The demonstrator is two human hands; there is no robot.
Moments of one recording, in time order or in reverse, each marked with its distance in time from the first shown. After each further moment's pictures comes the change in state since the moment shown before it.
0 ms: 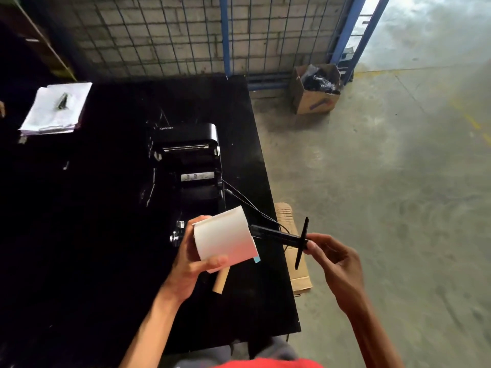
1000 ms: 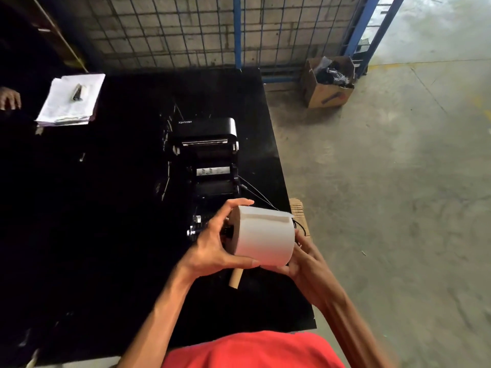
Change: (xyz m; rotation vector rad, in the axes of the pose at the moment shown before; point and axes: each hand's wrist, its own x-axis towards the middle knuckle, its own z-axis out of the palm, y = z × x) left_hand 0.016 0.051 -0.002 0.528 -0.197 0.184; right_hand 0.005 0.009 0.086 0.698 -0.357 0.421
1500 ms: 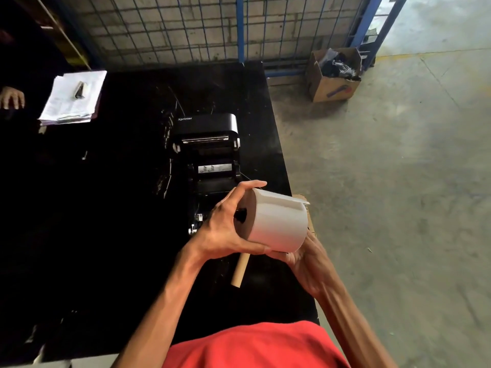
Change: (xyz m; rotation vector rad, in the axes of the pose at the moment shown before) left_hand 0.034 0.016 -0.002 0.122 -0.031 0.061; right_hand 0.019 -0.007 0.004 0.179 0.015 -0.082
